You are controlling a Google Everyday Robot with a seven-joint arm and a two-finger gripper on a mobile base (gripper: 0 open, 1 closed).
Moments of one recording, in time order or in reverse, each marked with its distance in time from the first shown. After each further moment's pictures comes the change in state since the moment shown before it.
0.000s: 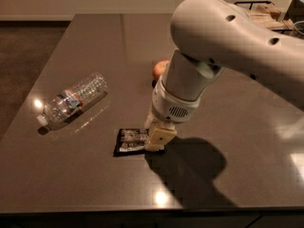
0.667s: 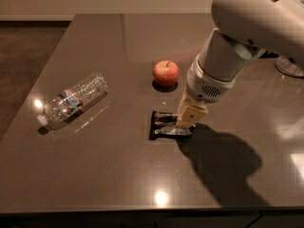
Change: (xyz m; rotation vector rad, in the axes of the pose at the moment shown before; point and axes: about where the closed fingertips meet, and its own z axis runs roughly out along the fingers) arm 0.065 -0.048 -0.047 0.139 0.054 0.160
